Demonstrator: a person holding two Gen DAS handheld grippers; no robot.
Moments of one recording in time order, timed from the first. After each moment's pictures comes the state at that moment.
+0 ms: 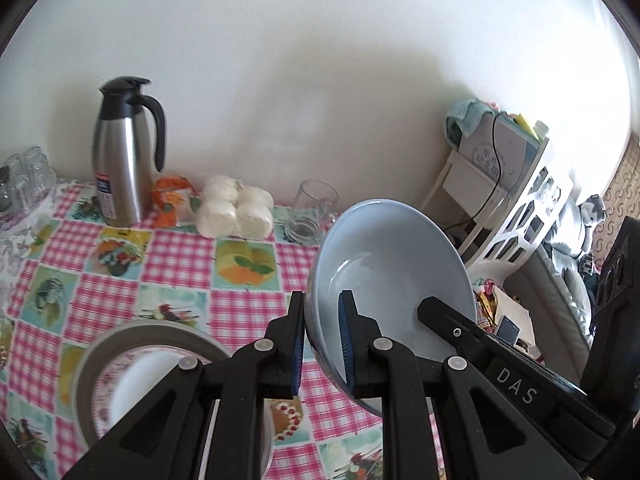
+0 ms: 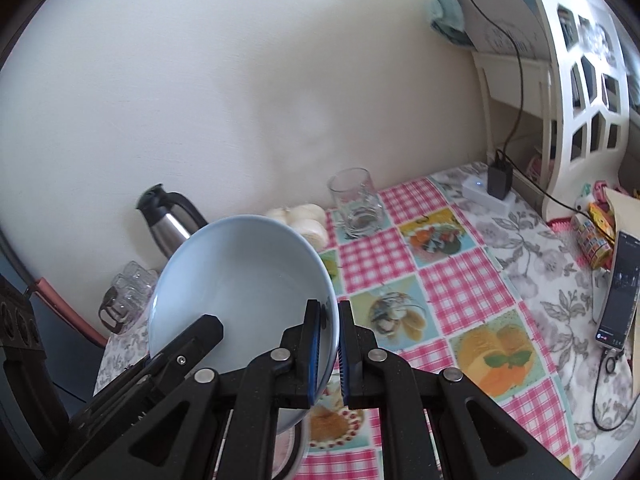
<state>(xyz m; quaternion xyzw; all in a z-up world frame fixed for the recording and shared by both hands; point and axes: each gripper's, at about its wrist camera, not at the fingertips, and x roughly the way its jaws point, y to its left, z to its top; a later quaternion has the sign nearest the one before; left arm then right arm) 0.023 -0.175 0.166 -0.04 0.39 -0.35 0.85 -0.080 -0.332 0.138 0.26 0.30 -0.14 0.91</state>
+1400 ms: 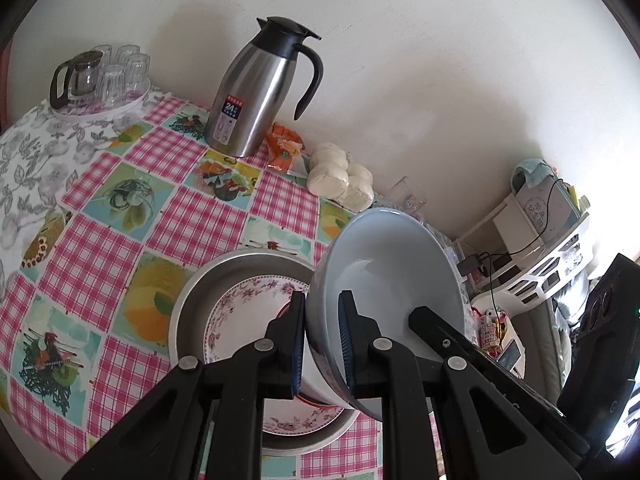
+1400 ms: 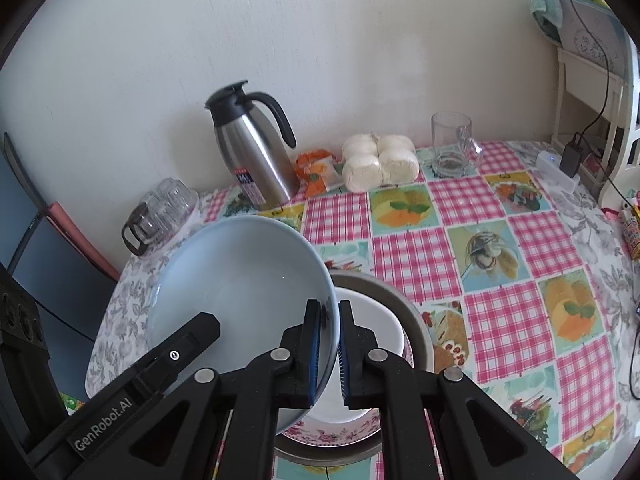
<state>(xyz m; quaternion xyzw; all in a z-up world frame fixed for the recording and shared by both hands) 0.049 -0.018 0.115 -0.16 0.47 -0.26 0.83 -0.038 -0.183 0.117 0.21 0.38 -0.08 0.90</state>
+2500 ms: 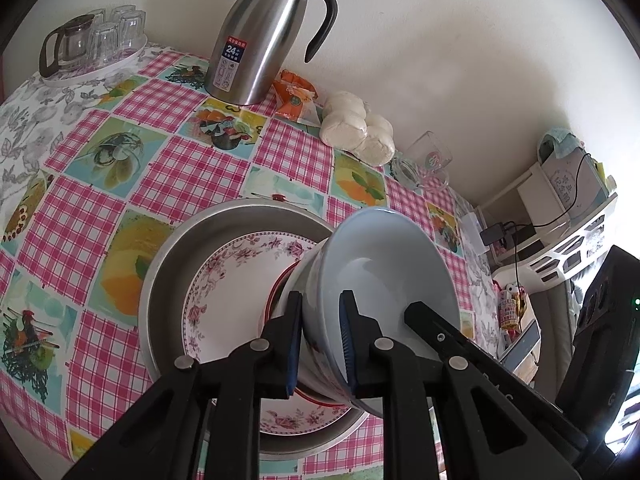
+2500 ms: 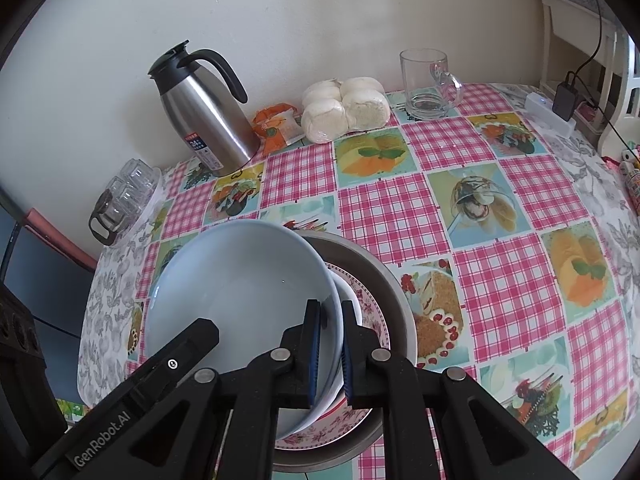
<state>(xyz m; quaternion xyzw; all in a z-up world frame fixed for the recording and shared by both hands) 0.058 -0.050 0.072 -0.13 0.53 -0.25 0.80 -0.022 -0.212 0.060 0.25 0.44 -0.10 0.86</state>
